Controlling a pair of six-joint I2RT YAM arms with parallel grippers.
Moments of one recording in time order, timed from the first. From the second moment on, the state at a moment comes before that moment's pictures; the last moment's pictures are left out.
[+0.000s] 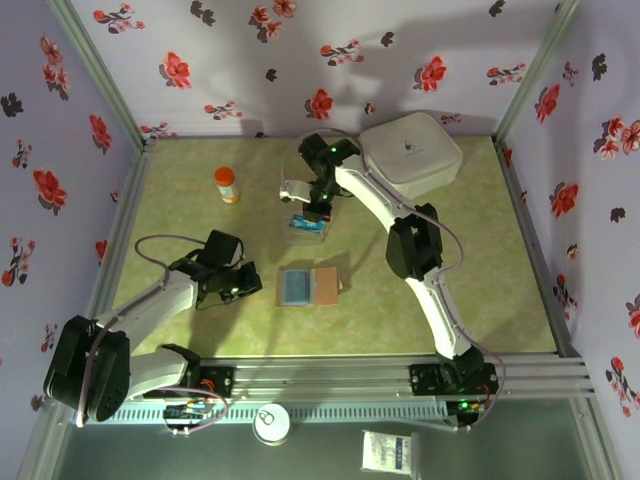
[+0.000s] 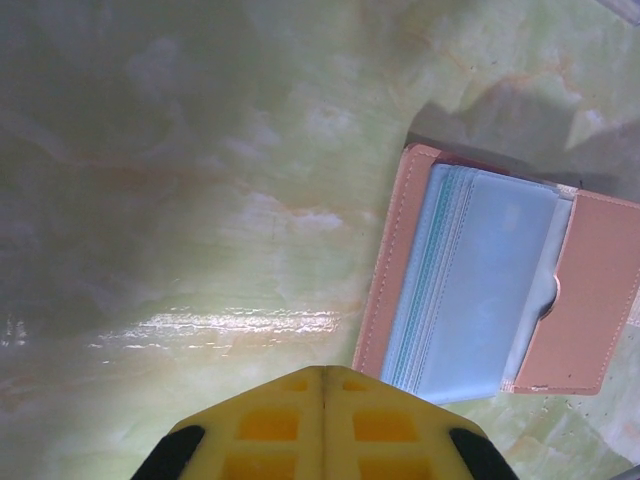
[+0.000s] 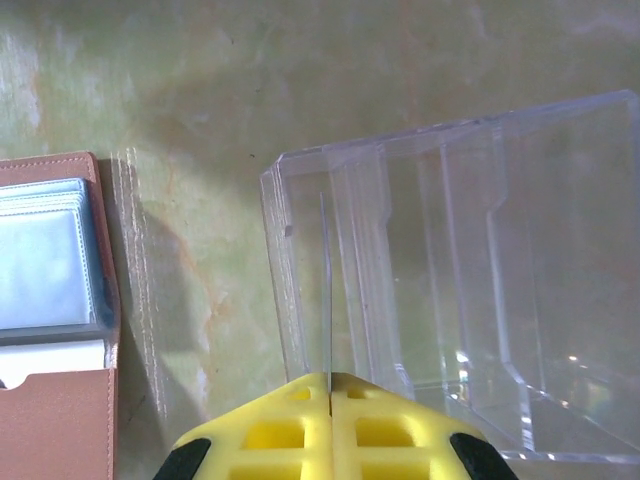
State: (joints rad) left arm -0.45 1.19 0.59 -0.51 0.28 -0.75; right arm 0.63 2.42 2.37 -1.32 -0.34 -0.84
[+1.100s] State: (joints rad) left arm -0.45 1.21 0.58 -0.50 0.29 -0.75; right arm 0.67 2.51 2.39 -1.37 -0.35 -0.84
